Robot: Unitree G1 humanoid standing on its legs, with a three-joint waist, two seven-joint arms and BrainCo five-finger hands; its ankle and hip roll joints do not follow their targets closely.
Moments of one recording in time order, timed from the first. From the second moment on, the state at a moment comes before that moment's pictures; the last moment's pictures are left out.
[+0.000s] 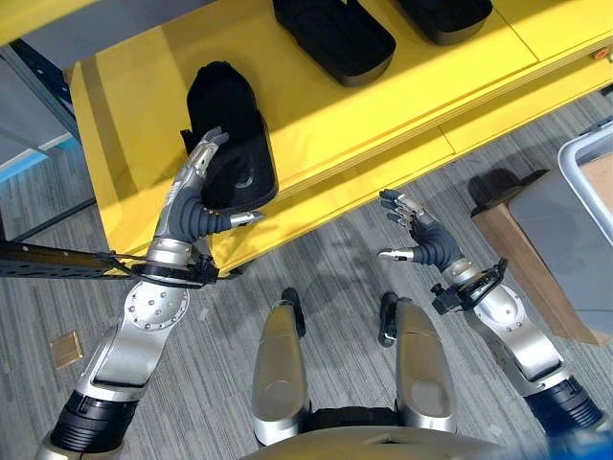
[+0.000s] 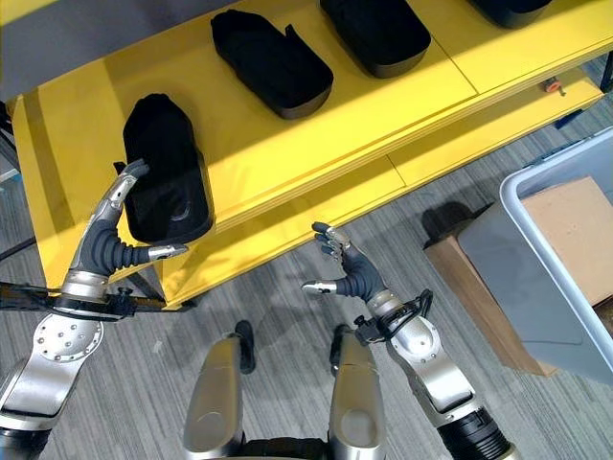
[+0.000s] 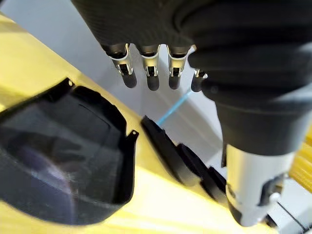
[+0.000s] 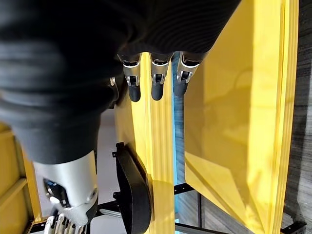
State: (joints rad) left arm 0.03 0.69 -0.02 -0.42 0.15 0.00 0.19; right arm -0.08 -0.51 0.30 -0.22 0.33 -0.02 0.10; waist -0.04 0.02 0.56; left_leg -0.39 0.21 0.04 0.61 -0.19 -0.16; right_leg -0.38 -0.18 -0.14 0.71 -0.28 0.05
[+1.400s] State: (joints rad) left arm -0.27 0.76 -0.21 -0.03 0.31 0.00 0.20; right arm -0.09 -0.41 0.27 -0.20 0.25 -0.02 0.05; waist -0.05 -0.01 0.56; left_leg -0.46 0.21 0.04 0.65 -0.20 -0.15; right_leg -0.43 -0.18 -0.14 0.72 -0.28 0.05
